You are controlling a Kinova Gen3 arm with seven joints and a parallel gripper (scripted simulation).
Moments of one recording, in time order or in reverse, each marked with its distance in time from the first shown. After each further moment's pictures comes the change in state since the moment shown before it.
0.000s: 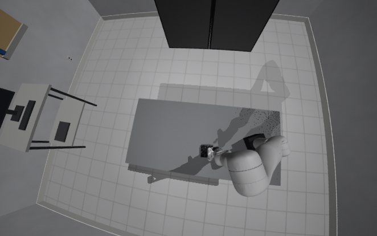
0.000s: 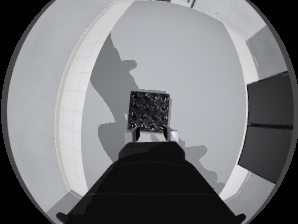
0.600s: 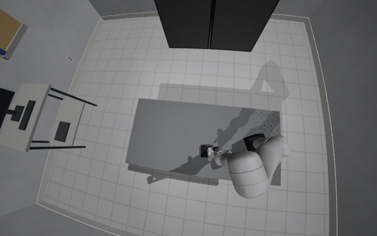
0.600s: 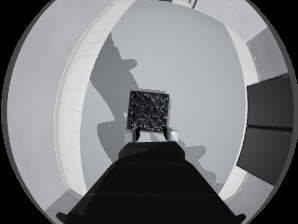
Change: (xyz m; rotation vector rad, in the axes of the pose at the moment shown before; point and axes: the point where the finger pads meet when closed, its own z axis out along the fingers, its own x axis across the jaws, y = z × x) arm 0.002 0.001 0.000 -0.001 0.007 -0.015
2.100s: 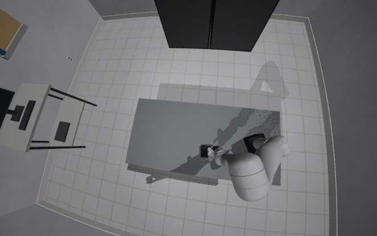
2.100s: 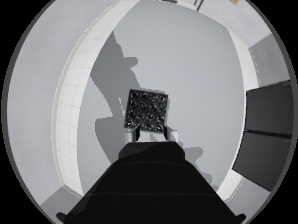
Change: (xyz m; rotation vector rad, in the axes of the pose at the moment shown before) arm 0.006 0.001 -0.001 -0.002 0.020 -0.050
